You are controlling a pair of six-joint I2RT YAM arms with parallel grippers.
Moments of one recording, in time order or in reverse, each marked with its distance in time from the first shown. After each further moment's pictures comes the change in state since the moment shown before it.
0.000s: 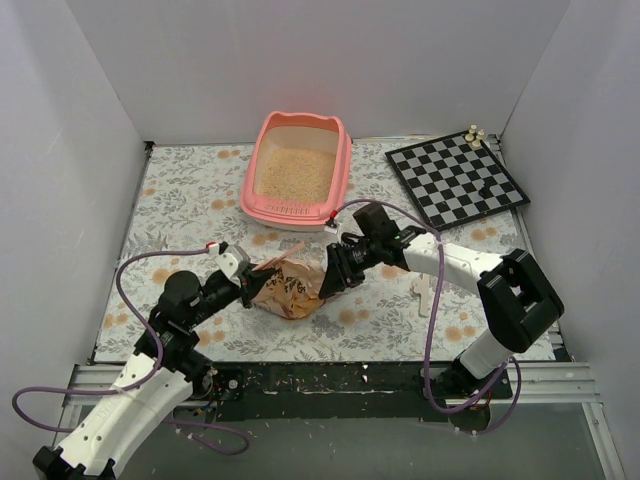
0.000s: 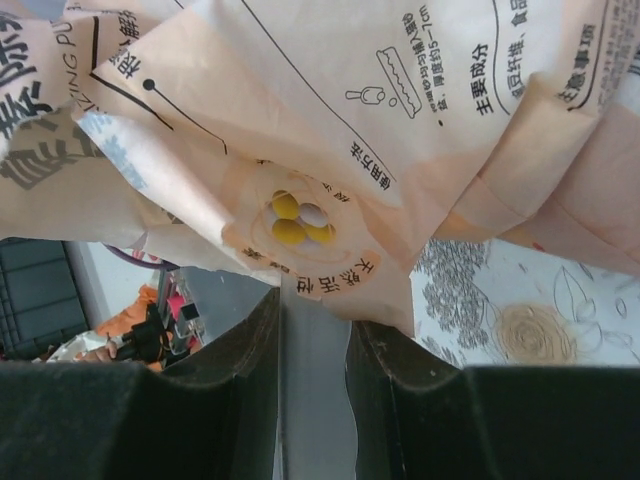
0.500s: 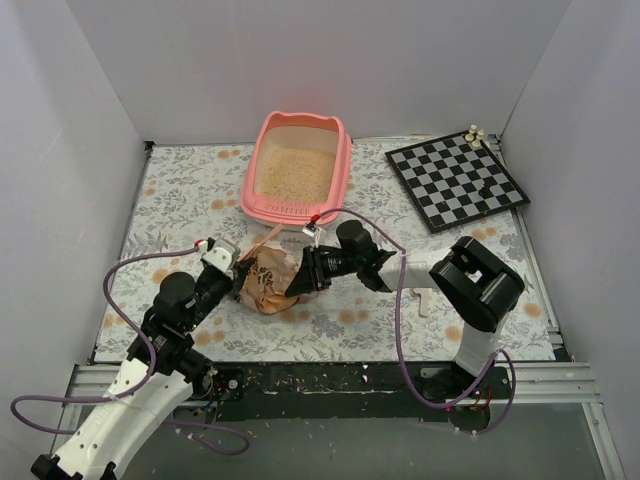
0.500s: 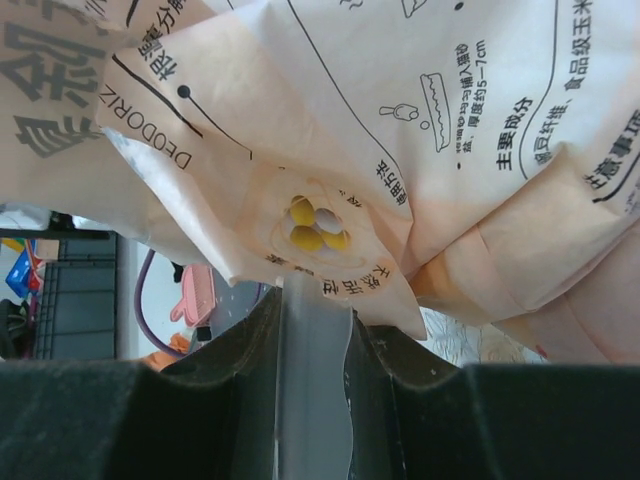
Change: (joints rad) left arm -0.003 -0.025 0.051 -0.125 -0.265 0.062; right arm 0.135 0.183 -0.174 0.902 0.027 0.419
